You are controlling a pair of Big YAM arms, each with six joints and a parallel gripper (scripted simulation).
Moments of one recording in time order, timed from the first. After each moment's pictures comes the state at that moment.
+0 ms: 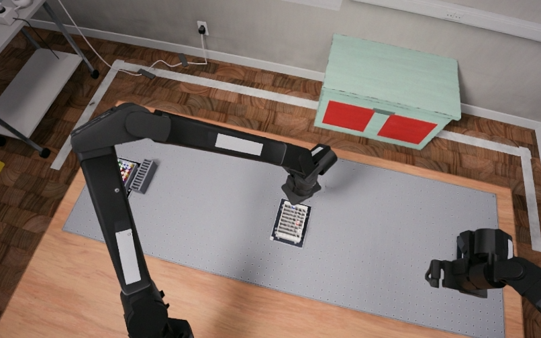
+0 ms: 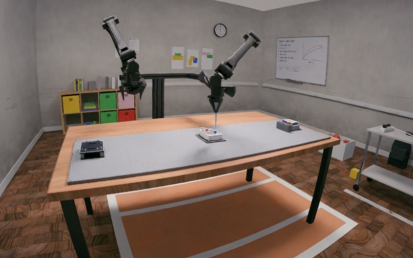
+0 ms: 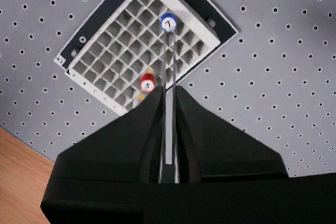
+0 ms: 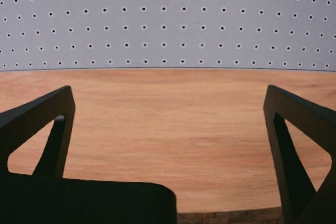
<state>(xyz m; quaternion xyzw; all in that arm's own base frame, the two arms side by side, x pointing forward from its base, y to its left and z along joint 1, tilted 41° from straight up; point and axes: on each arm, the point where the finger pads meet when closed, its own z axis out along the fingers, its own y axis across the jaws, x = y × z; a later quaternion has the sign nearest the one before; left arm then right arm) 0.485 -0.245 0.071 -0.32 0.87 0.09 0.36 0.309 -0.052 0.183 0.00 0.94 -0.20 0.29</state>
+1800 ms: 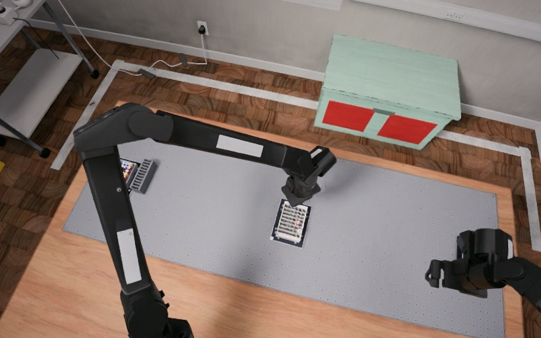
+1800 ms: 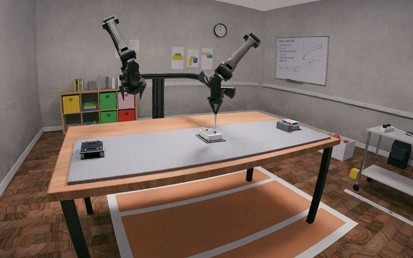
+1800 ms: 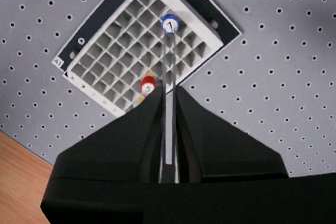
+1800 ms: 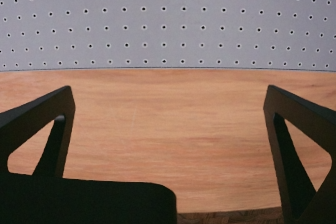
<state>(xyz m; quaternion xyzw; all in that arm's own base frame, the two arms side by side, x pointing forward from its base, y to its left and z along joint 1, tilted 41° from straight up) 0.487 -0.242 0.063 -0.32 0.87 0.09 0.36 0.309 -0.052 0.183 0.00 0.94 -0.20 0.29</state>
